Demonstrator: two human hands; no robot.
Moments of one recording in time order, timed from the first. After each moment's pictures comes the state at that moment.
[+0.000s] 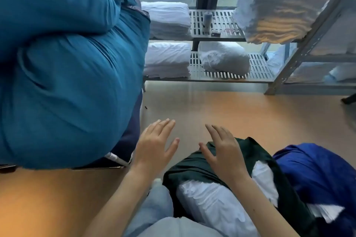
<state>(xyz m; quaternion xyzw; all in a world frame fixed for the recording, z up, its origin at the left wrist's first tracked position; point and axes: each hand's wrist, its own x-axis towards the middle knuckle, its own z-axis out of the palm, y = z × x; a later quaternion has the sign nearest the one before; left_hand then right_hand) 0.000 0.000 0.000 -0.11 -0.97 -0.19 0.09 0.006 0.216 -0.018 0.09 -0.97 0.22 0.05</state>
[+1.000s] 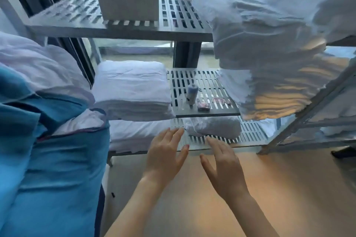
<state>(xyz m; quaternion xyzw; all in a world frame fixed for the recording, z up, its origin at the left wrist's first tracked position) -0.638 0.054 0.024 -0.16 -0.94 -0.25 0.15 -0.584 0.233 0.024 -0.01 -0.97 0.20 0.12</state>
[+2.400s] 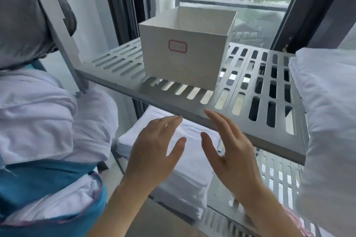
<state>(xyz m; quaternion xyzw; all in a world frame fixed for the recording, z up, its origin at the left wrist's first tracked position) -0.932 0.031 0.139 0.05 -0.94 -0.16 0.31 -1.001 0.202 0.155 0.39 -0.79 0.40 0.25</state>
